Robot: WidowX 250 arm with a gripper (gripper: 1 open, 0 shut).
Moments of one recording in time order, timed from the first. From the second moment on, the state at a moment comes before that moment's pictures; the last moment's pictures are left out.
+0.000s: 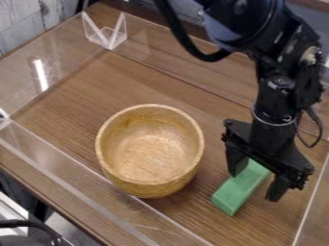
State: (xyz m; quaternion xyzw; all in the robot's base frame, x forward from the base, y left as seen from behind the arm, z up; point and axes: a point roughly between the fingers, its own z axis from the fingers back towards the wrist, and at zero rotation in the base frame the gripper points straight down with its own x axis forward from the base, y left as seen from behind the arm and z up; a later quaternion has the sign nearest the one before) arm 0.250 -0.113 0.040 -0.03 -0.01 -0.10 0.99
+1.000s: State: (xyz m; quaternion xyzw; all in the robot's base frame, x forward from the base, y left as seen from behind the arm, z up) arm 0.260 -0.116 0.025 -0.04 -0.03 -0.10 0.99
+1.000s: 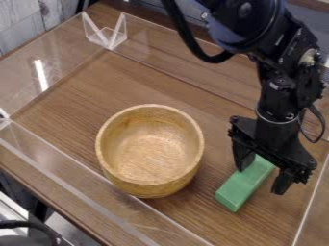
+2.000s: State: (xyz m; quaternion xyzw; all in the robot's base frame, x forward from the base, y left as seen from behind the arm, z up) arm 0.269 -0.114 0.021 -0.04 -0.04 -0.10 0.99
